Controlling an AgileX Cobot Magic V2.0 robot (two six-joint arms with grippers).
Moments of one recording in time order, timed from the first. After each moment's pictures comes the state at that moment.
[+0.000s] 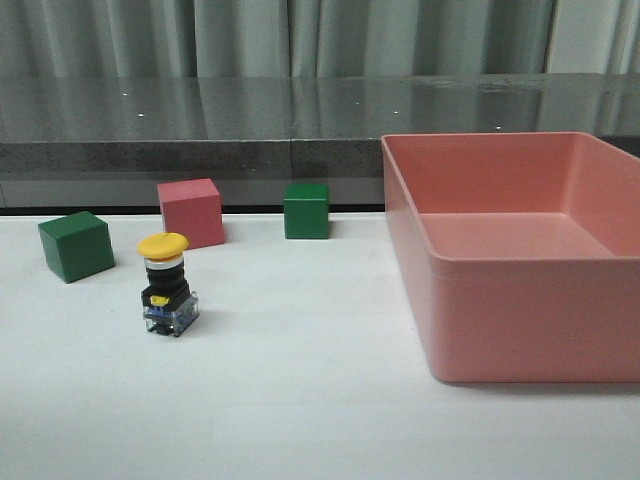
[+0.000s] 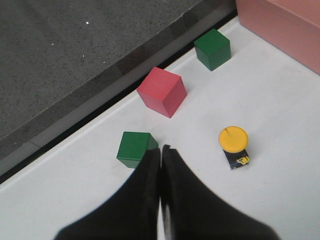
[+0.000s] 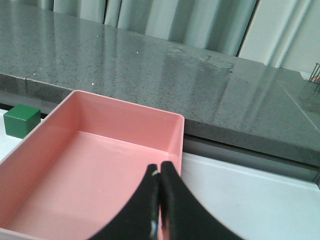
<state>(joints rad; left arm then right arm) -0.20 0.93 -0.91 -0.21 0.64 0.62 0.08 0.36 -0.39 -0.06 0.21 -0.15</state>
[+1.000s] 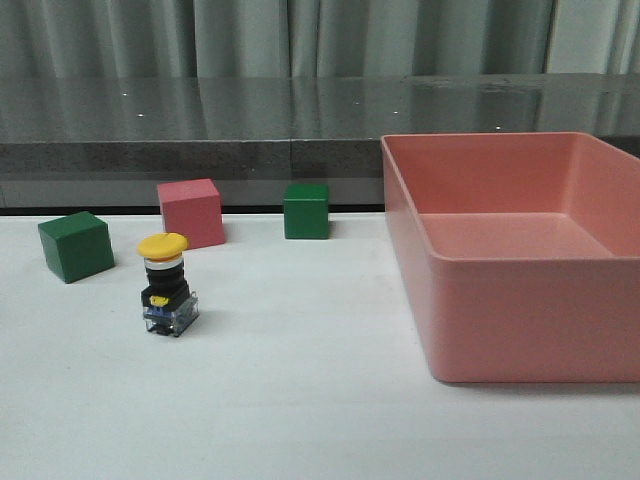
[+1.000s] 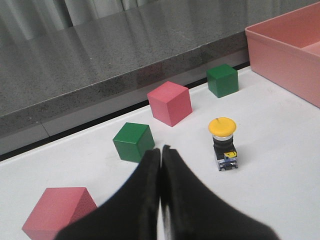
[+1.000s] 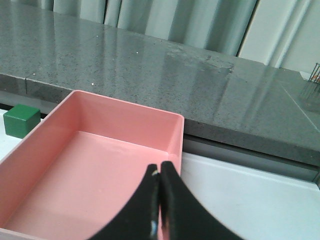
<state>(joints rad) -0.20 0.25 -0.25 -0.38 0.30 0.62 0.08 0.36 -0.39 -0.06 0.21 -0.15</state>
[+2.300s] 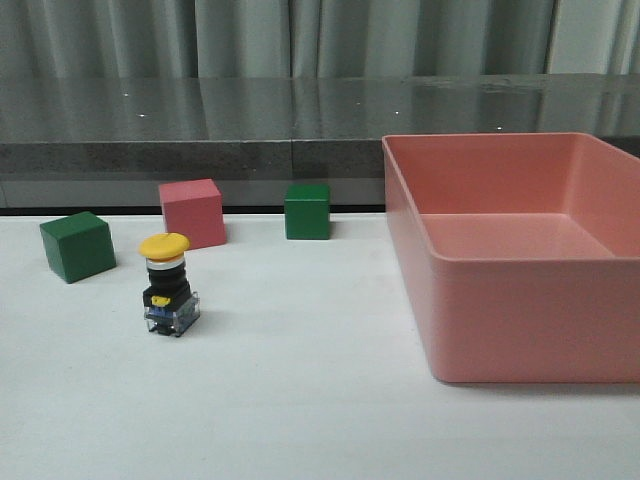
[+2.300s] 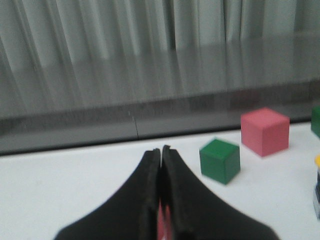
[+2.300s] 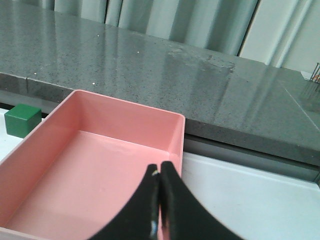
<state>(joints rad) 0.01 0.00 0.00 0.08 0.04 0.07 0.08 0.36 -0.39 -0.06 0.21 -0.15</state>
